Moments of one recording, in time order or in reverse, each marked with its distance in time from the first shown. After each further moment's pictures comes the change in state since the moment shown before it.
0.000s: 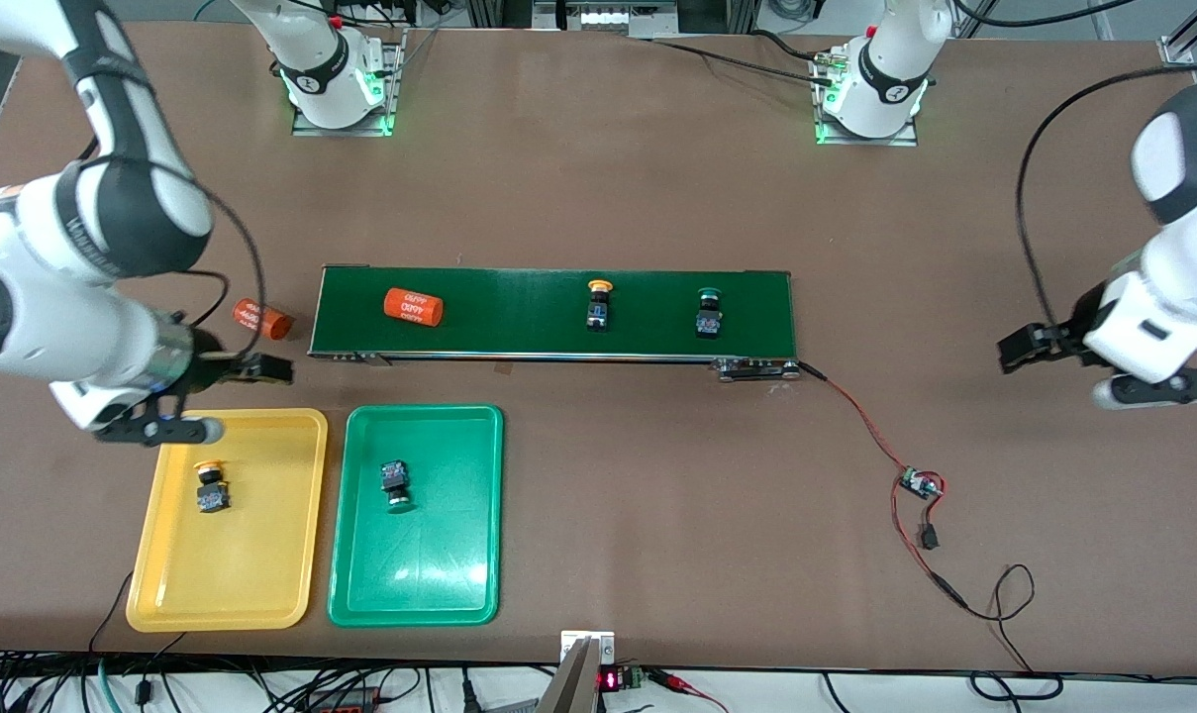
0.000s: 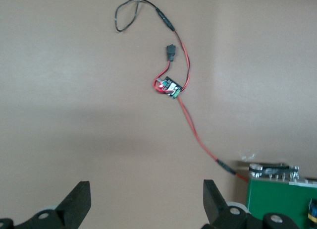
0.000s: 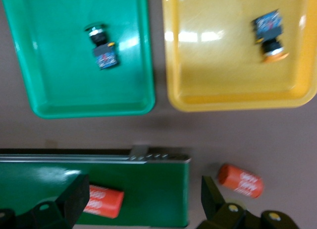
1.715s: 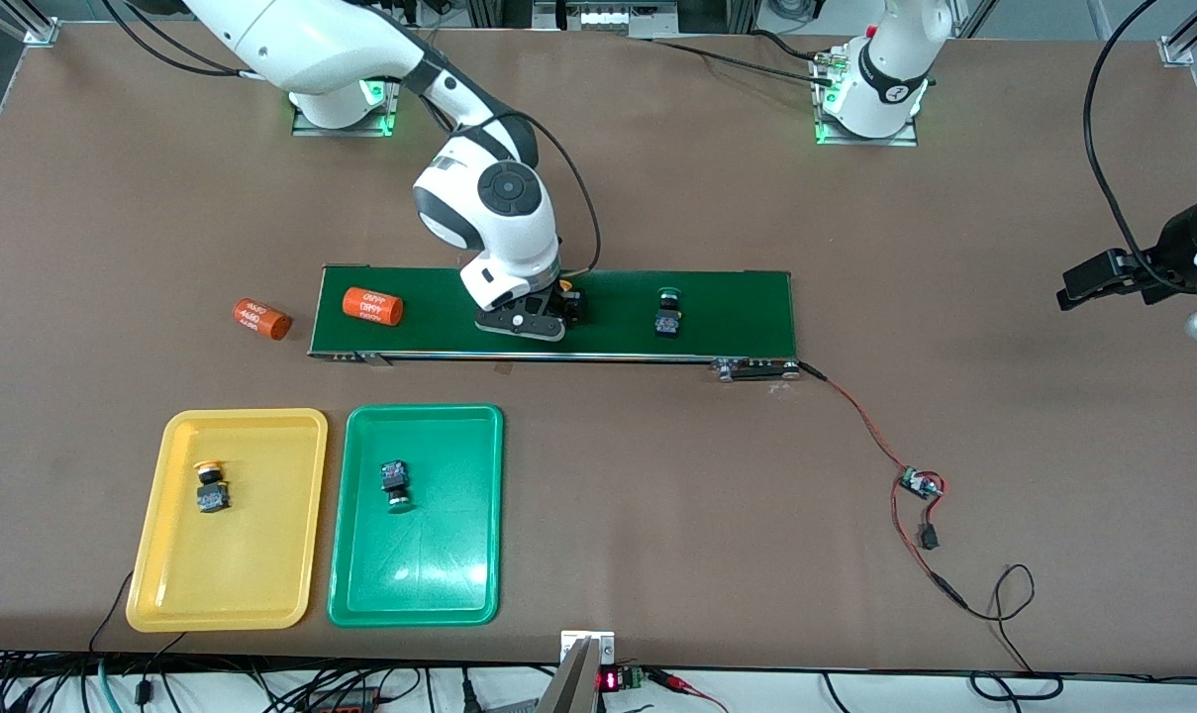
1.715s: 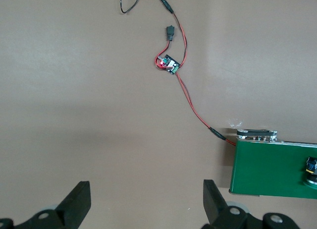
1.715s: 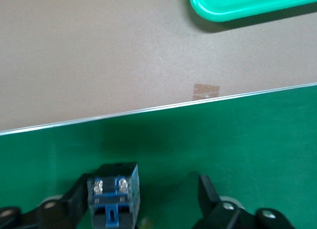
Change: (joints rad) left arm 0.054 -0.084 -0.015 0.052 -0.067 -0.181 0.050; right arm 0.479 0.167 0.025 -0.315 -0.362 0.573 0.865
